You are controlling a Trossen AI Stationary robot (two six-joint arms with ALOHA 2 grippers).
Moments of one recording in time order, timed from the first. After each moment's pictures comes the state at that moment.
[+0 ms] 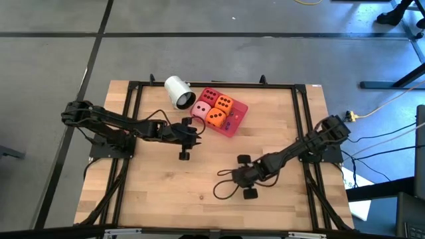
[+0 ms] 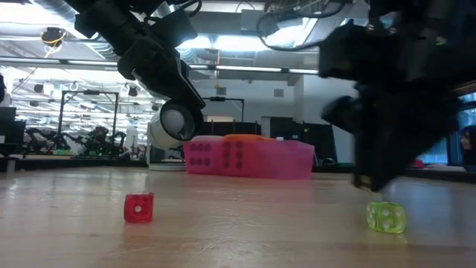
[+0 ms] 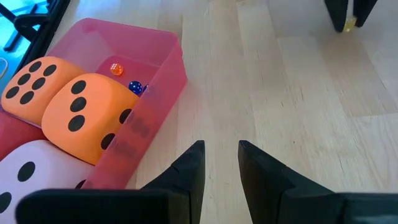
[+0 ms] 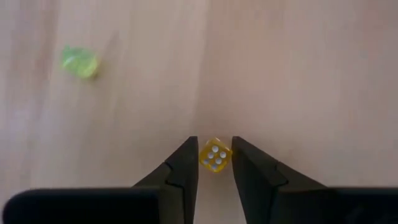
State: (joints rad) left arm -0.03 1.31 0.73 -0.03 -0.18 0.14; right arm 0.48 1.79 0.97 -0.33 0.09 0.32
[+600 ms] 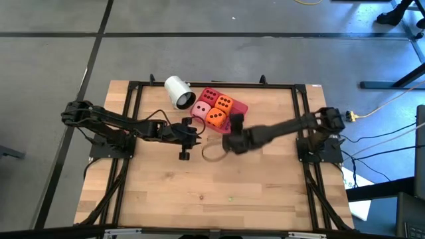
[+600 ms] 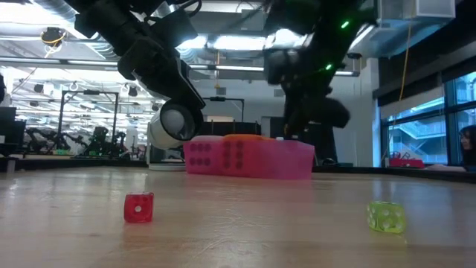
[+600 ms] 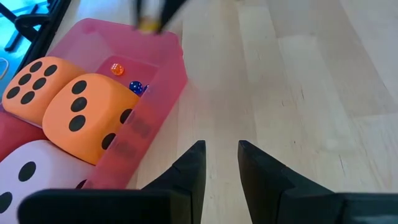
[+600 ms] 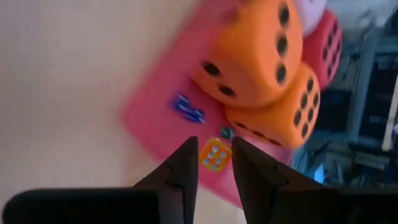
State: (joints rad) left arm -0.03 1.31 0.73 -0.03 -0.18 0.14; right arm 0.14 1.78 1.18 -0.64 0.68 -0.28
